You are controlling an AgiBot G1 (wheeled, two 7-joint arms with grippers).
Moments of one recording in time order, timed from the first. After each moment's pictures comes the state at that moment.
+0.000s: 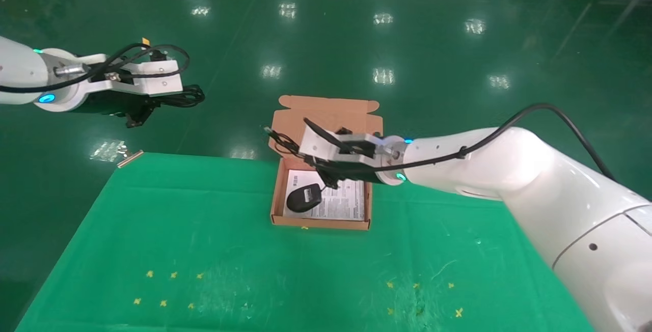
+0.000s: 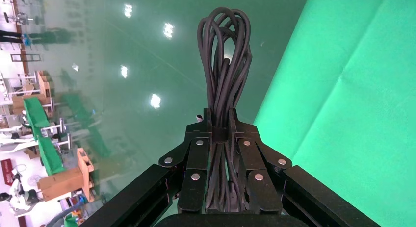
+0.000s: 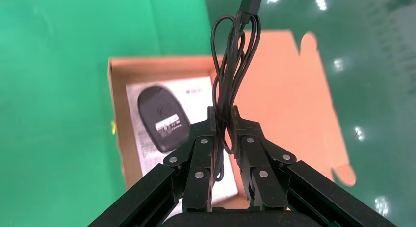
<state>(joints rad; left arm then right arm) -1.83 0.97 0.96 -1.08 2.30 1.12 -0.59 1.63 -1.36 -0.99 0.59 -1.57 -0.69 0.02</state>
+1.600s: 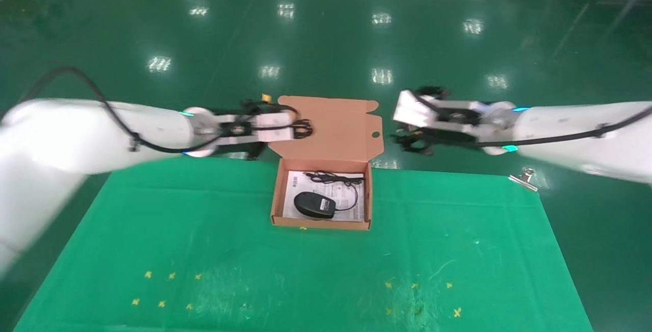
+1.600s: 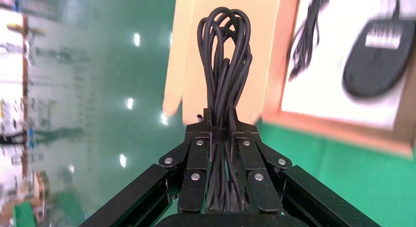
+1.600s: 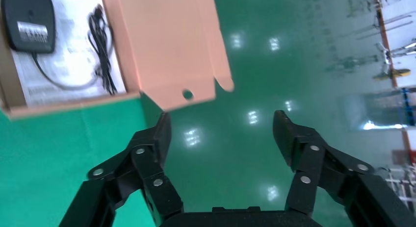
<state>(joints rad) -1.64 1.28 0.95 -0.71 2.00 0.68 -0.14 1.71 -0.99 -1.15 0.82 -1.52 -0.62 0.05</state>
